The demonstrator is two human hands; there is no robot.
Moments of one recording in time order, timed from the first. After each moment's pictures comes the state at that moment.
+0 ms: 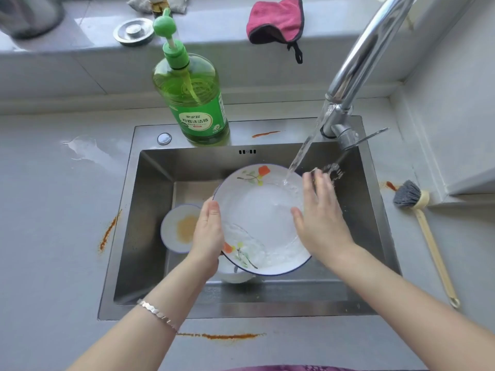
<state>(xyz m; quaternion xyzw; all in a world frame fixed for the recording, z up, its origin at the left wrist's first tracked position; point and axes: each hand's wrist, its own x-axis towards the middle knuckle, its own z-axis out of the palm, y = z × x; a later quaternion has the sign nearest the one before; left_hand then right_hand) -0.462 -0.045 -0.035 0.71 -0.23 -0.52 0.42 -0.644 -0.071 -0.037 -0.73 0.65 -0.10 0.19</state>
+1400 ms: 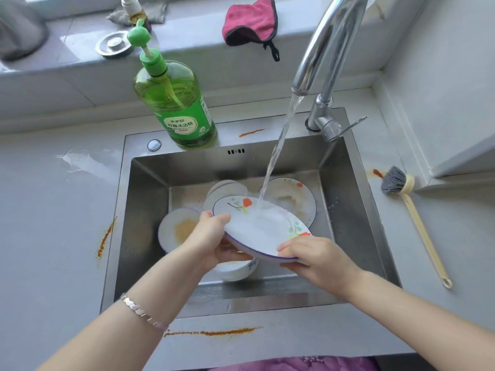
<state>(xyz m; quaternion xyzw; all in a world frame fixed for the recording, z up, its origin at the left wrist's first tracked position) -0.481 -0.047 0.007 0.71 -0.12 -0.65 0.25 -0.685 -0.015 -0.062 -0.85 0.36 -0.25 0.28</state>
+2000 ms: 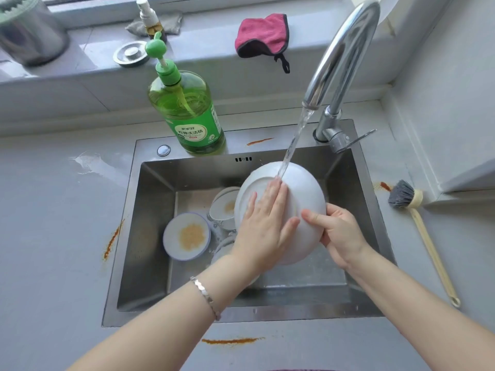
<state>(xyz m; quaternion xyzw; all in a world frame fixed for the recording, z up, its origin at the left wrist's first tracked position) -0.524 -0.057 -0.033 0.57 -0.77 -0.23 0.16 -0.675 -0.064 -0.024 -0.26 0.56 -0.40 0.68</state>
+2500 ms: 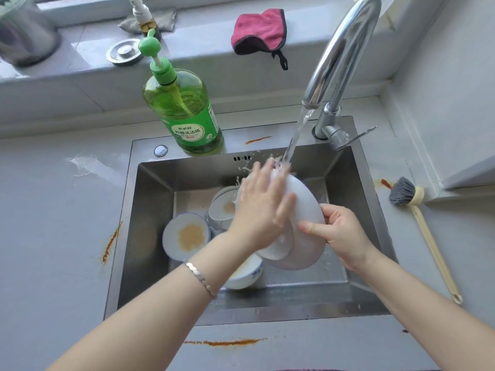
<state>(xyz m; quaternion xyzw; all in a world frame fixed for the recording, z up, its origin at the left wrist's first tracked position) -0.524 -0.087 -0.018 0.59 -0.75 -0.25 0.16 -0.678 -0.060 -0.011 -0.39 0.53 -0.36 0.66</state>
